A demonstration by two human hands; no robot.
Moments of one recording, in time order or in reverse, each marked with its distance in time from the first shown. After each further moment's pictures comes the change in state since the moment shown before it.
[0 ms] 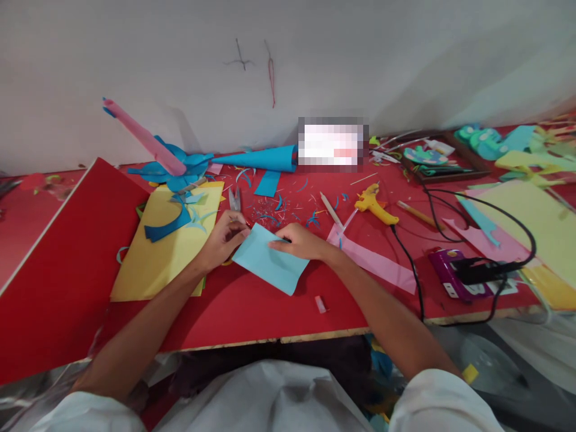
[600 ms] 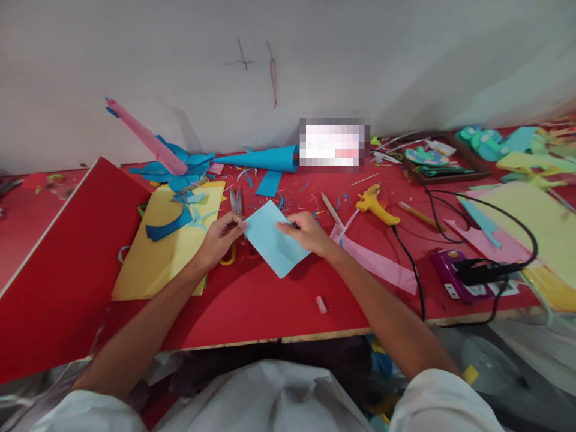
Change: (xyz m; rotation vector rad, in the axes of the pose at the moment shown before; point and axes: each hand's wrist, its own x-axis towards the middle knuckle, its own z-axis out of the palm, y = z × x) left_hand 0.006 0.003 -0.003 -0.081 0.094 -0.048; right_hand 0.002 0.013 -0.004 0.074 0.375 0.066
